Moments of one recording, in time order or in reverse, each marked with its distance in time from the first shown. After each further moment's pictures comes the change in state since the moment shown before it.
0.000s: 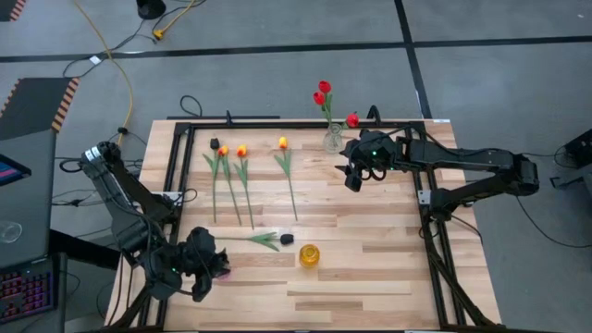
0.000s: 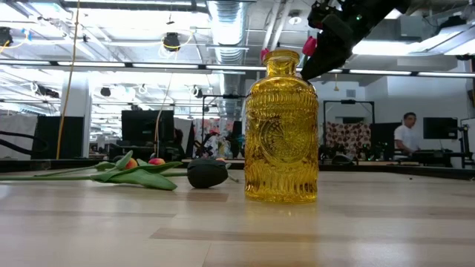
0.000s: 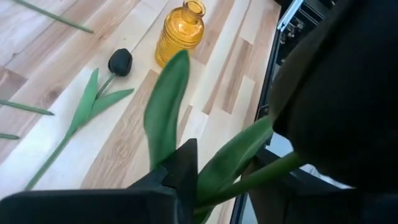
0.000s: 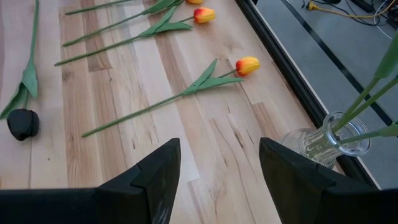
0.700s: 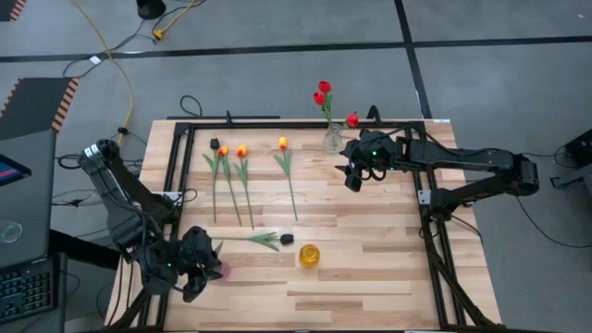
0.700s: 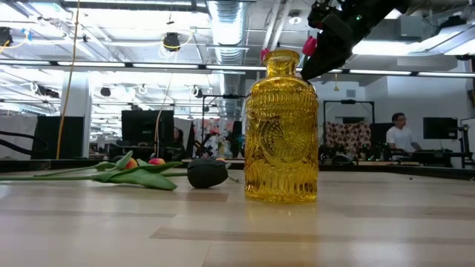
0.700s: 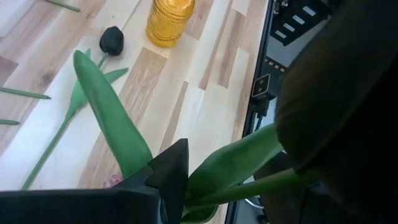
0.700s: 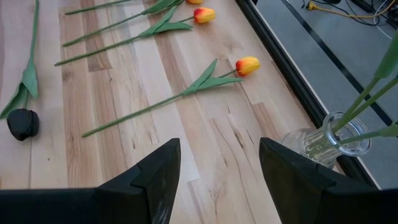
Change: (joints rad) left arm 0.000 -0.043 0.000 -0.044 0.110 0.049; right arm 0.000 0.000 0.000 0.000 0.000 0.000
